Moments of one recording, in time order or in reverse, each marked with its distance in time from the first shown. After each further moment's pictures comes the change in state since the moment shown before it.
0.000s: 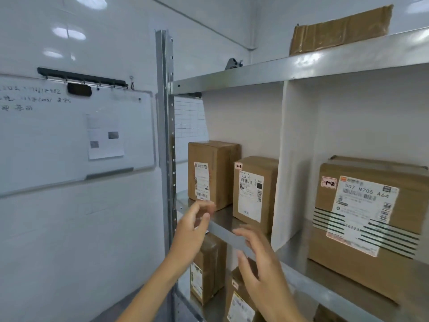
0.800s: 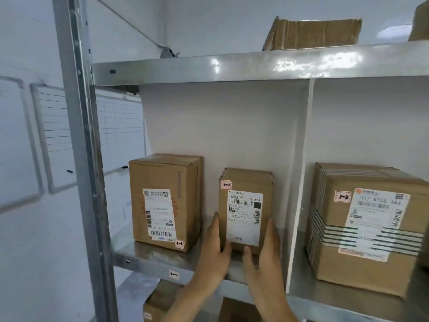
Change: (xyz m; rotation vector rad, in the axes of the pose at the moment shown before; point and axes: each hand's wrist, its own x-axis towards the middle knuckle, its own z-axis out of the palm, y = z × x) left_hand 0.109 -0.079 0.082 -0.240 -0.470 0.099; right_hand 0.103 0.039 0.046 -0.187 0.604 0.477
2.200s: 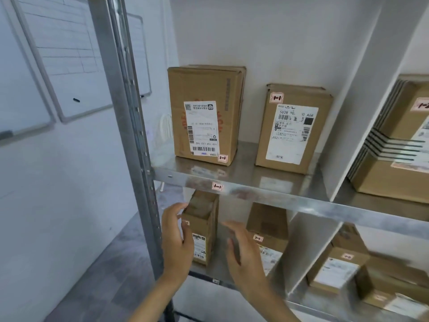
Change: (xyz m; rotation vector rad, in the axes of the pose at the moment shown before) left_hand -0.144 -0.125 -0.101 0.183 0.443 0.074; right_hand -0.141 0.049 0.117 0.039 -0.205 -0.202
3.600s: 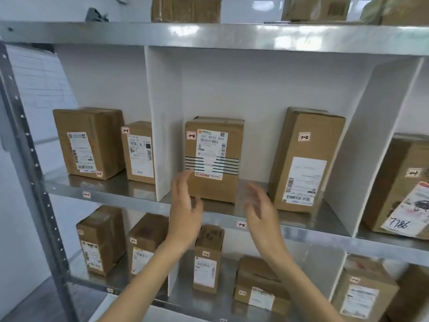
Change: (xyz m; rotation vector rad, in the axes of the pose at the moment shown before) left_hand -0.074 0.319 0.229 -0.111 -0.192 0.075; right_hand -0.025 0.027 -0.419 0.128 0.148 0.125
